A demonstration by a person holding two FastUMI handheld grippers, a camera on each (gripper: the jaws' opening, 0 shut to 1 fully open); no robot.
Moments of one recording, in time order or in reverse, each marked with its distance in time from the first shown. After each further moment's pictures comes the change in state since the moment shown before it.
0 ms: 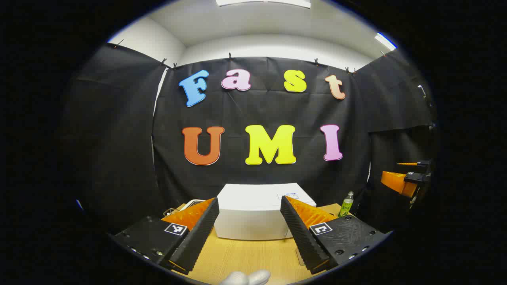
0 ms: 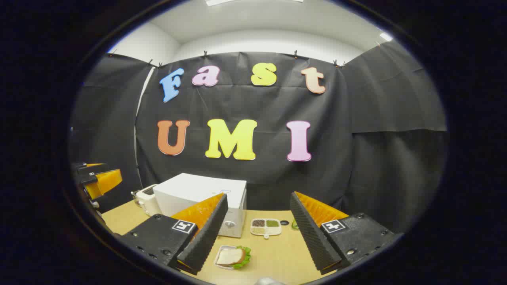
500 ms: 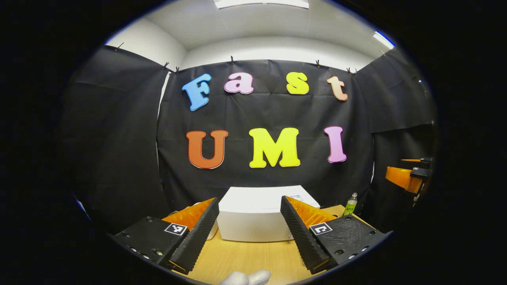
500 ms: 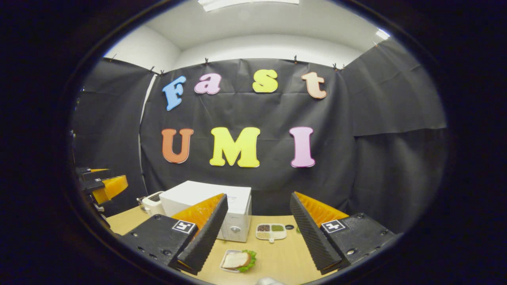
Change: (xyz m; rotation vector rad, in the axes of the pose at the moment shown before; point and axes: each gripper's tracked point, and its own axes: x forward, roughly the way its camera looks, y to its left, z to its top) left arm -0.002 0.005 0.008 0.017 -0.029 0.030; right arm -0.002 0.002 0.009 -0.002 -0.046 0.025
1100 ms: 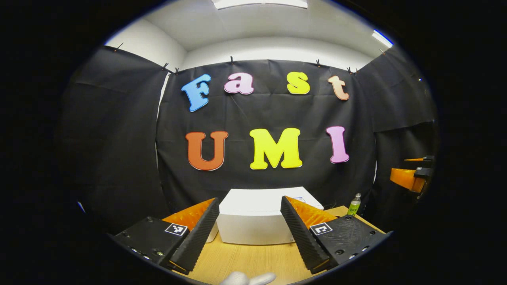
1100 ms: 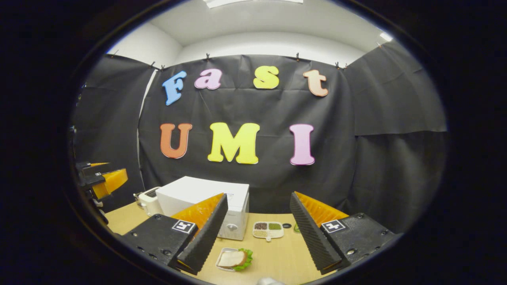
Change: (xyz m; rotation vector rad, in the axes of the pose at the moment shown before) left arm 0.024 0.002 -0.015 0.004 0.003 0.003; right arm 0.010 -0.004 -0.010 -0.007 0.029 -0.016
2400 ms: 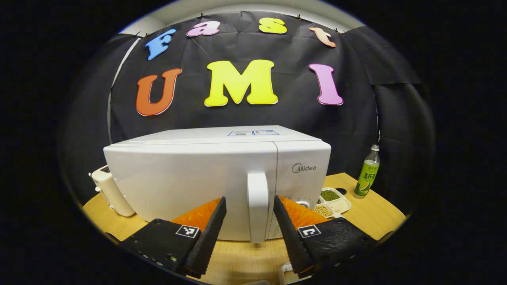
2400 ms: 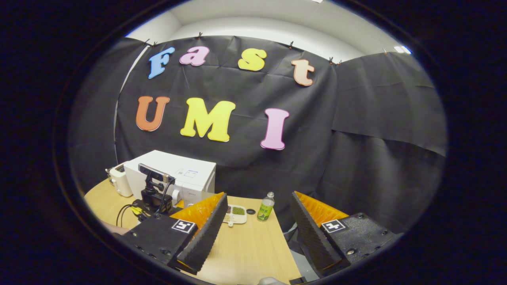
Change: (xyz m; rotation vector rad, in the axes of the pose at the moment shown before) left arm 0.203 -0.178 -0.249 -0.007 0.230 -0.152; right arm -0.004 -0.080 -0.024 -0.127 0.170 -0.173
